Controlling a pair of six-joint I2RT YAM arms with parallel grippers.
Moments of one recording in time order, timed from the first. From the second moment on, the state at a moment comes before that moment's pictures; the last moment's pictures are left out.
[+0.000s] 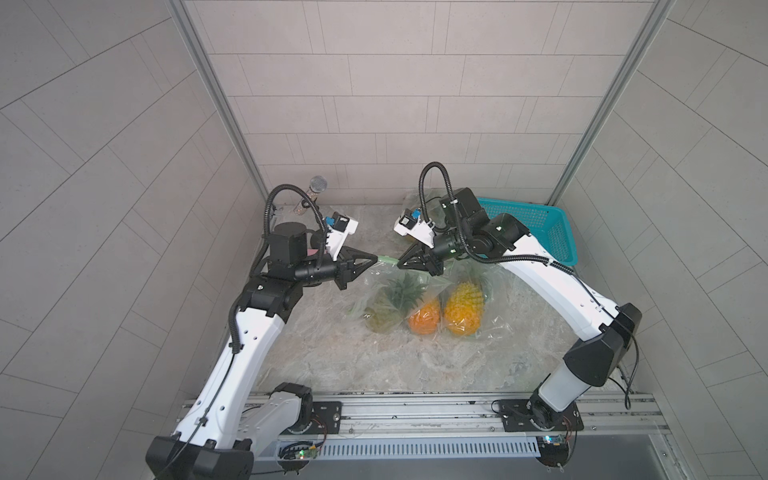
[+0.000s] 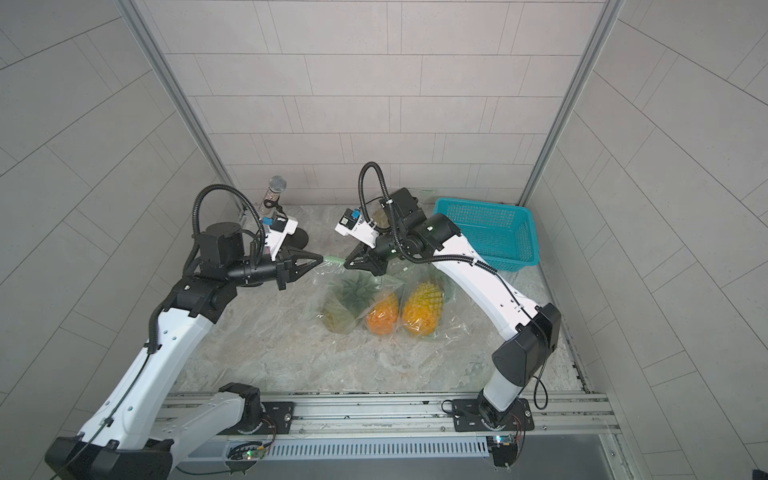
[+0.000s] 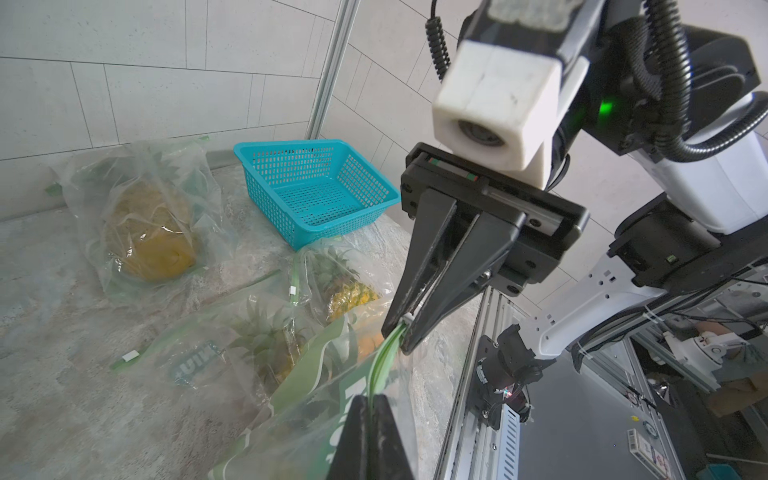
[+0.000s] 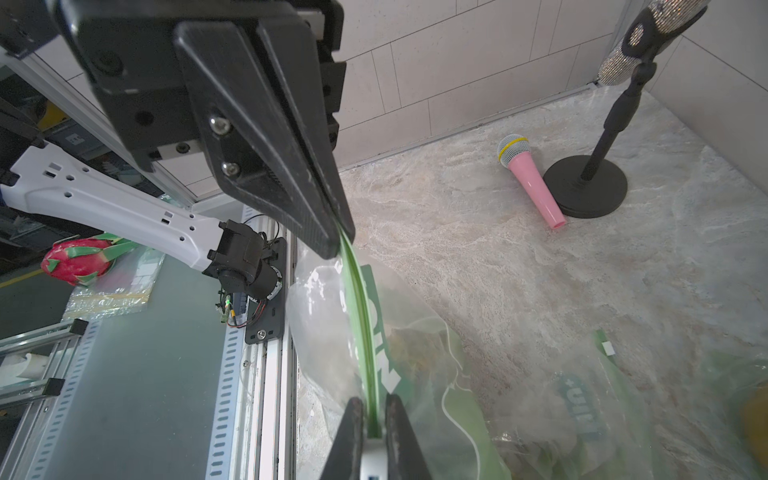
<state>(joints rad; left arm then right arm) -0.19 1.03 1.12 -0.52 0.93 -0.07 0.62 1.64 1.80 -0.92 -0.74 -0.31</state>
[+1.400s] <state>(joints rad) -0.19 1.04 1.15 -0.59 0.85 0.00 0.61 1.70 1.84 -0.97 -0.82 -0.34</state>
